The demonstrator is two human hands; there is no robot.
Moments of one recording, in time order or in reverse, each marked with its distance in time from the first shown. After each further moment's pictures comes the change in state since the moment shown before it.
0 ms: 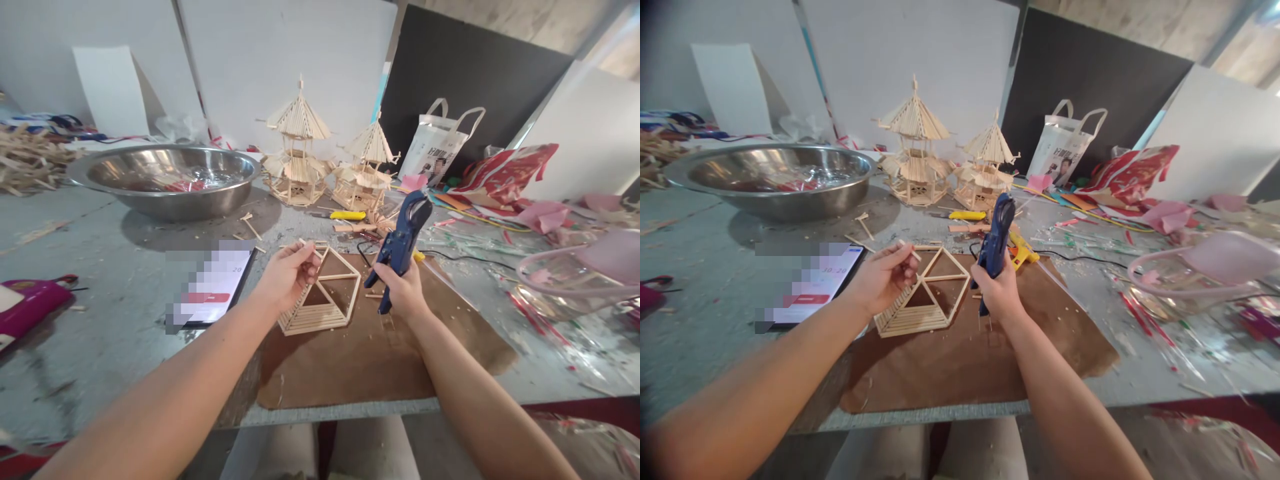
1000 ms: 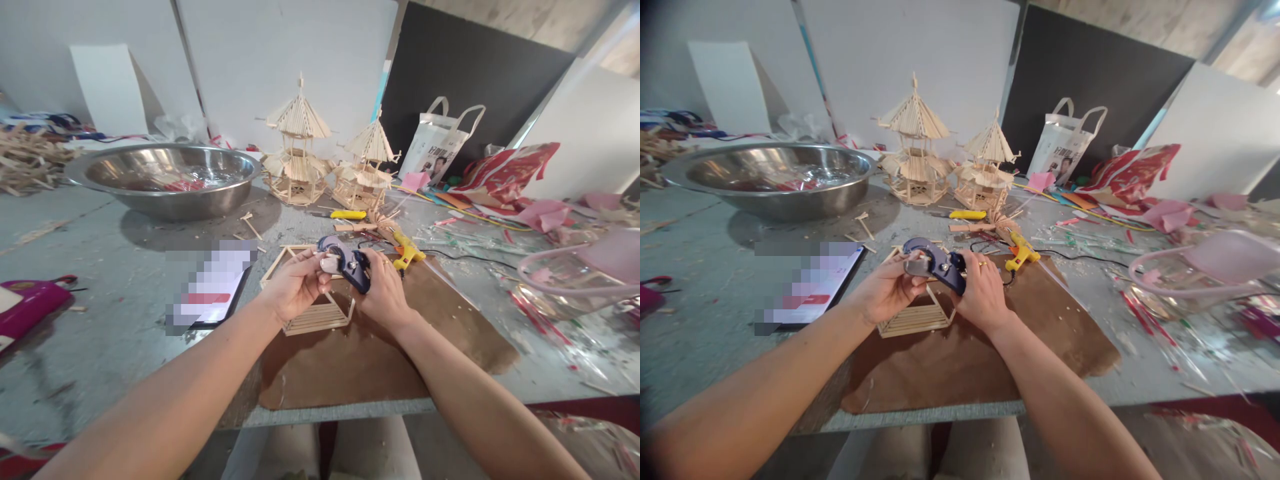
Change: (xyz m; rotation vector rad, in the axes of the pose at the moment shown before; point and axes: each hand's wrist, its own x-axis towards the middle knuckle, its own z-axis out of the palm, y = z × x) left_hand -0.007 -0.008 0.005 -0.281 -0.265 -0.124; right_hand -0.008 0.014 0.013 -0.870 -0.146 -0.582
